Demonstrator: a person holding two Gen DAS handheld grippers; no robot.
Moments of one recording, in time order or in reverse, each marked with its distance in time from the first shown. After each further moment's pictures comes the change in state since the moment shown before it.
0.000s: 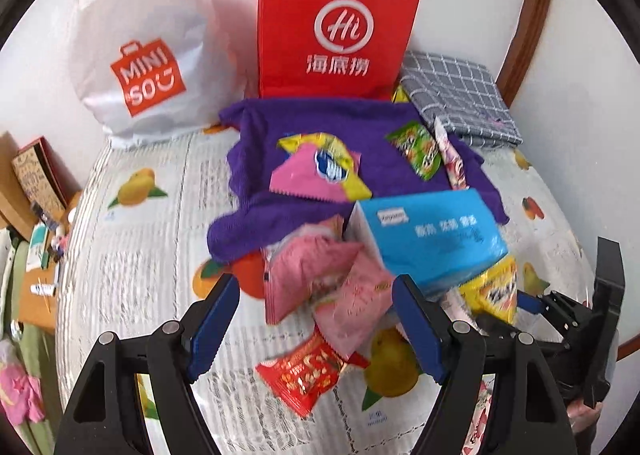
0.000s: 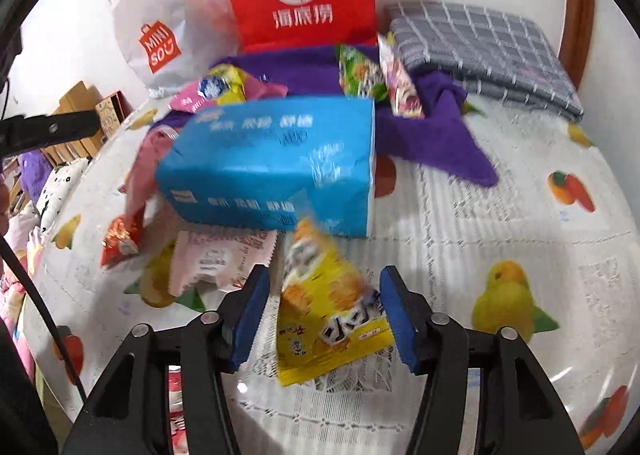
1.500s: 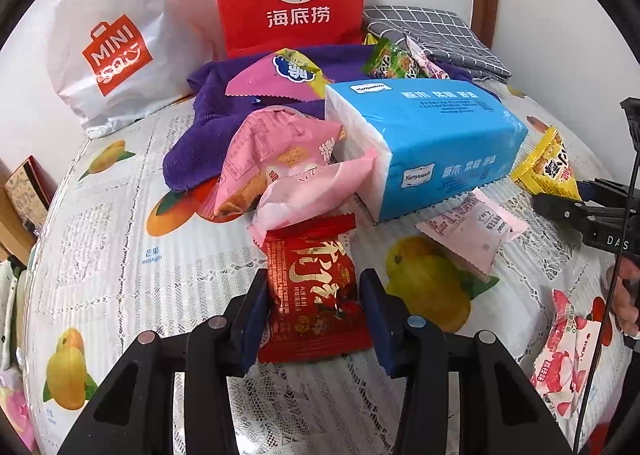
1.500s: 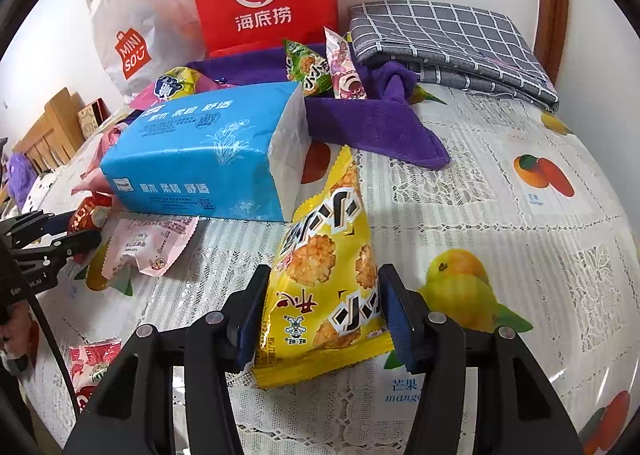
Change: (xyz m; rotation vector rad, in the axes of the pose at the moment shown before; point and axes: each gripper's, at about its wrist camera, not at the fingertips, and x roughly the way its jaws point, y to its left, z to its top) left arm 0.046 -0.017 -0.074 0.168 -0.046 0.049; right arm 0.000 -0.038 -0.013 0.002 -0.077 -0.066
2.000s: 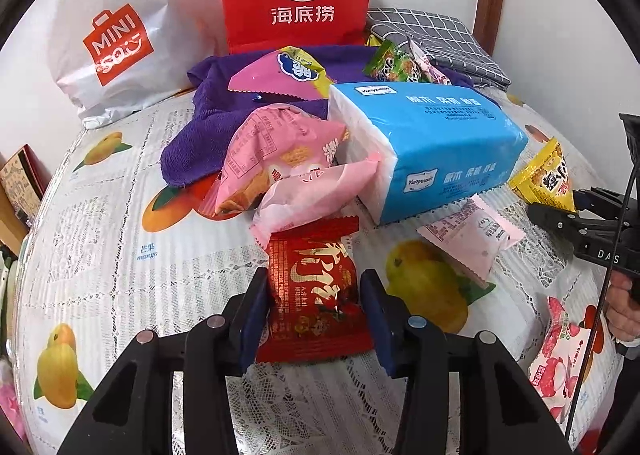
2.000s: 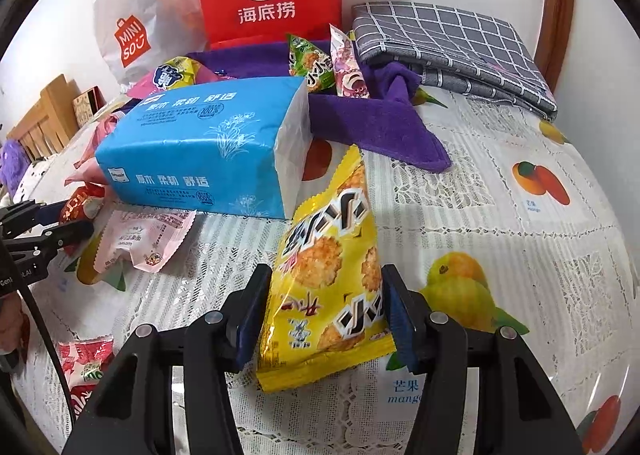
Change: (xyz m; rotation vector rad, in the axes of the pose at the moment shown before) left arm 0.002 0.005 0.002 -0.033 0.003 -0.034; right arm 0.001 0.006 0.002 -0.036 0.015 -0.037
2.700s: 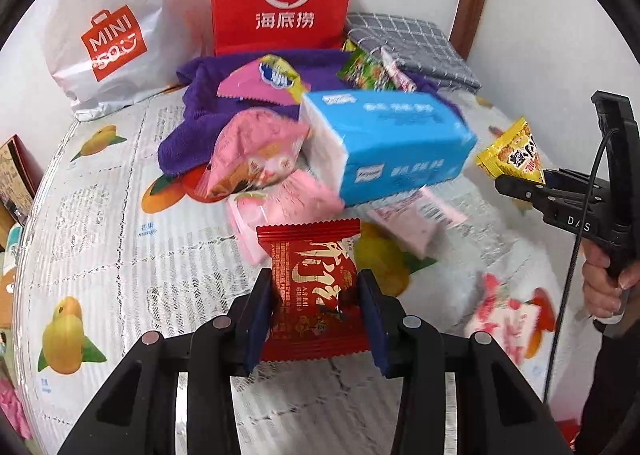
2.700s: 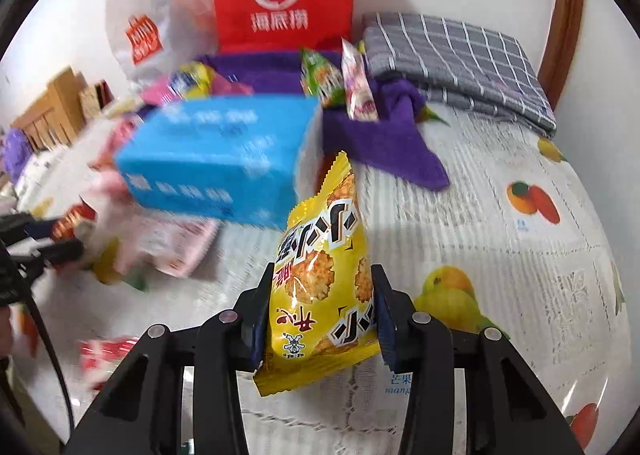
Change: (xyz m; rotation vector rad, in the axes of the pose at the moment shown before) left arm -0.043 -0.003 -0.007 -0.021 0.024 -0.115; right arm -0.035 0.006 0.017 -0.016 -0.027 0.019
